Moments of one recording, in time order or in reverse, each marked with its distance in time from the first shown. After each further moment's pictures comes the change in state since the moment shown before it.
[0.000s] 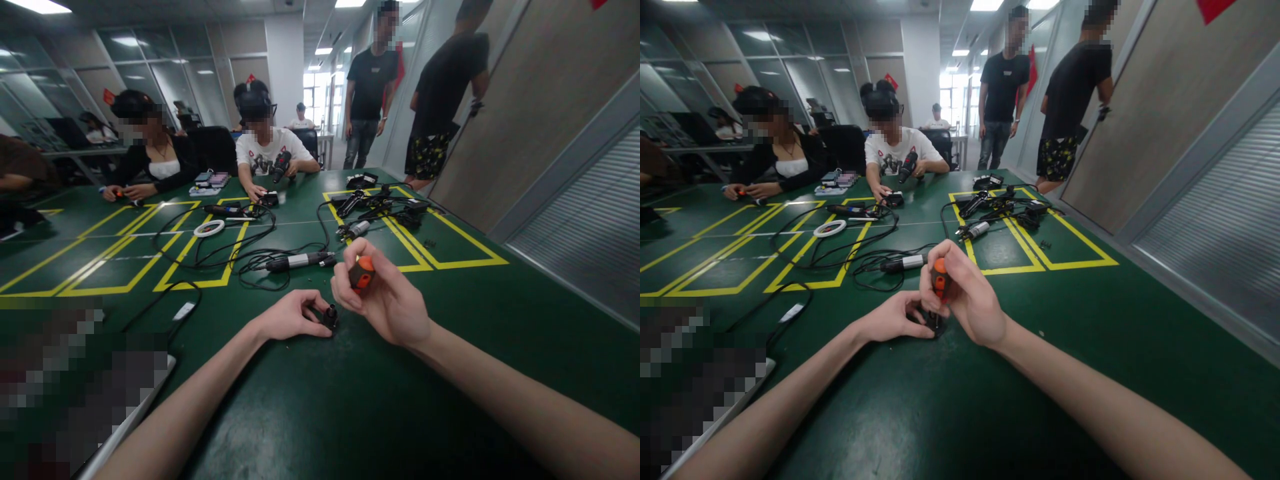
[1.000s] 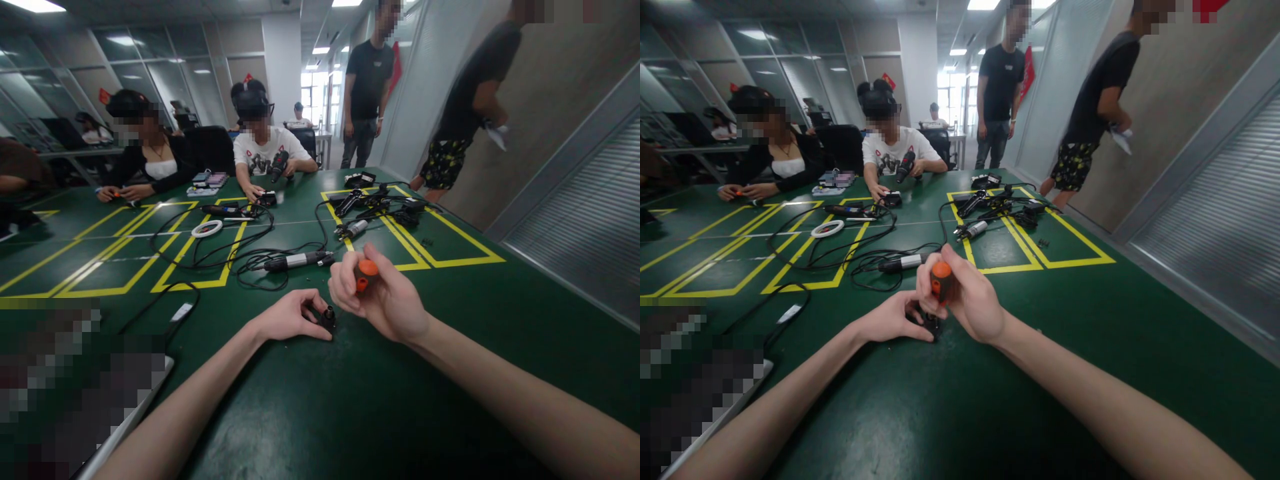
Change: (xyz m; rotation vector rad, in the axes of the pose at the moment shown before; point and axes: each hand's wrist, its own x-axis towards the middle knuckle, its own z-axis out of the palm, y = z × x) left_hand 0.000 0.002 0.002 0.005 0.017 0.008; right_hand 0.003 -0.002 -0.004 0.028 -0.059 0.064
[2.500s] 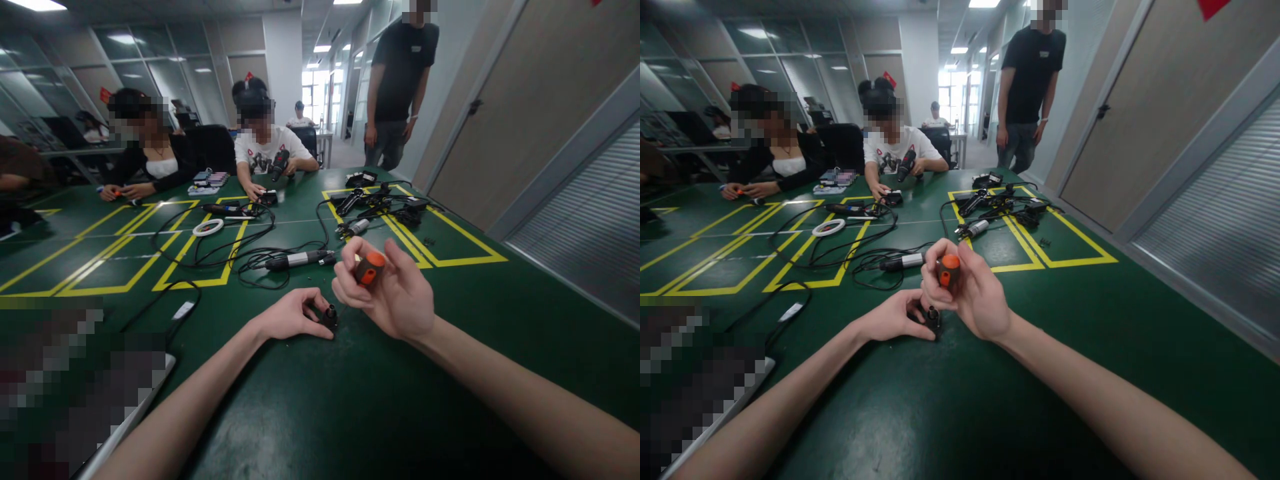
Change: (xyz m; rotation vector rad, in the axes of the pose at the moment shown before) left_hand 0.000 0.005 0.002 -0.010 0.013 -0.022; right_hand 0.000 -0.002 -0.002 0.069 -0.007 -0.014
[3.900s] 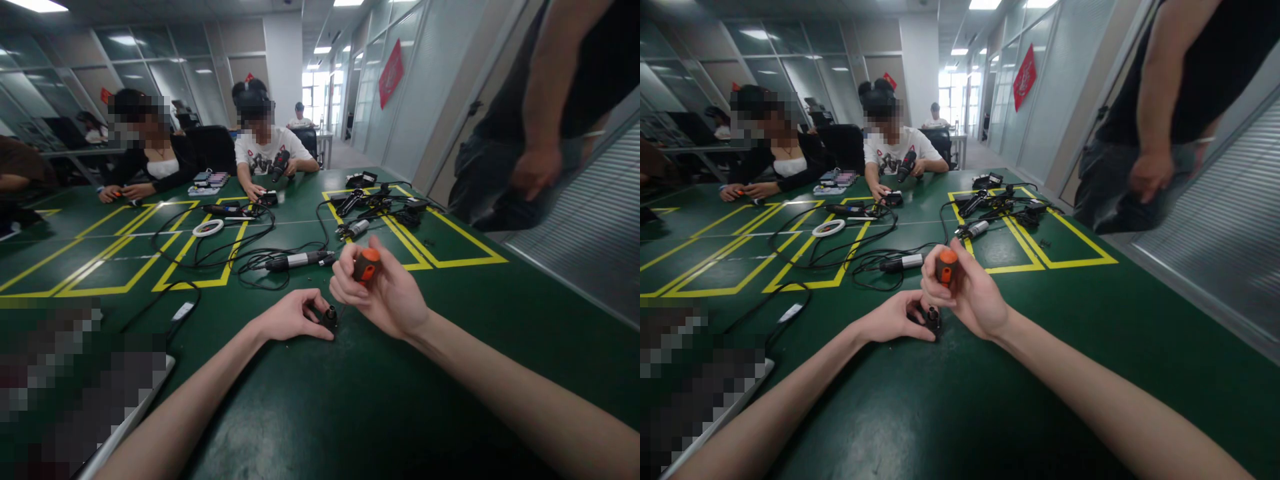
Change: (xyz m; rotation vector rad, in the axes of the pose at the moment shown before) left_hand -0.001 0.001 0.000 -0.001 0.011 -0.006; right_hand 0.004 0.002 -0.003 0.035 0.038 0.079
